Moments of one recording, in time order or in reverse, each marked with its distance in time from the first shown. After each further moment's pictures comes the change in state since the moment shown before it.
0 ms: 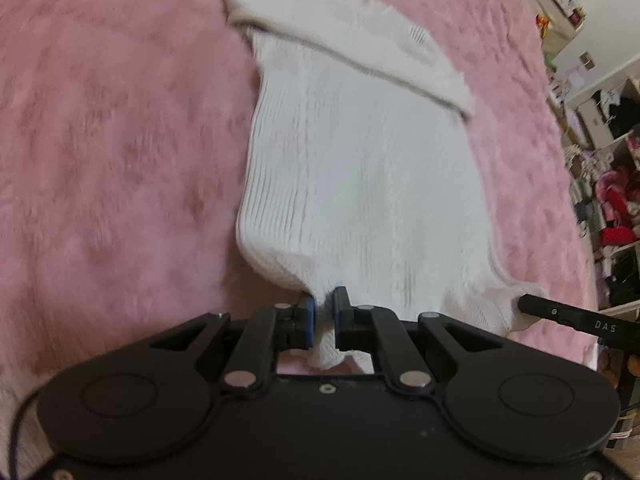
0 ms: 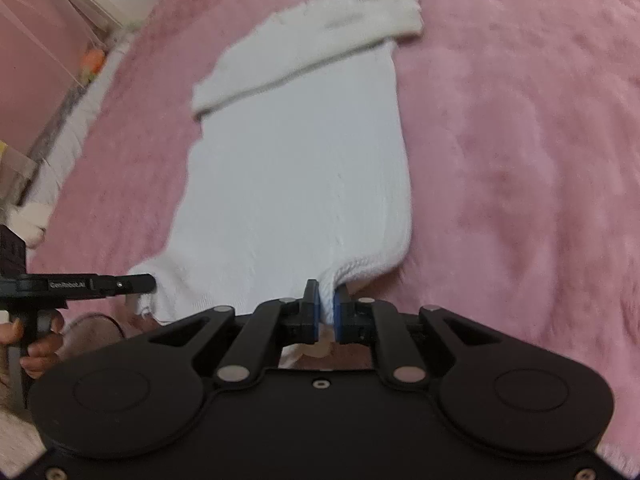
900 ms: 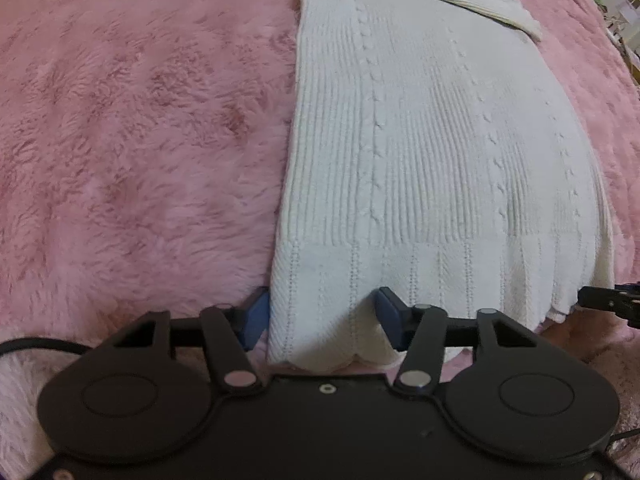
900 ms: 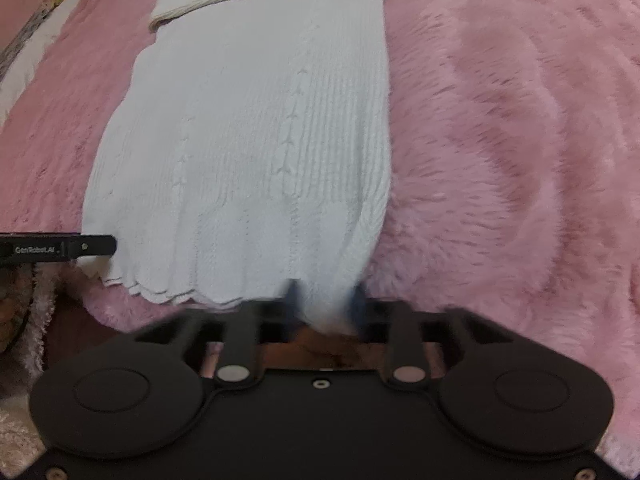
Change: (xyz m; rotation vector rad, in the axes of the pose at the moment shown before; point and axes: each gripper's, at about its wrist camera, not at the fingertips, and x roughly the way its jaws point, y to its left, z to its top) left arm 0.062 0.005 -0.053 0.109 0.065 0.272; right arm 0.053 -0.003 -0.052 -0.114 0.167 -0.195
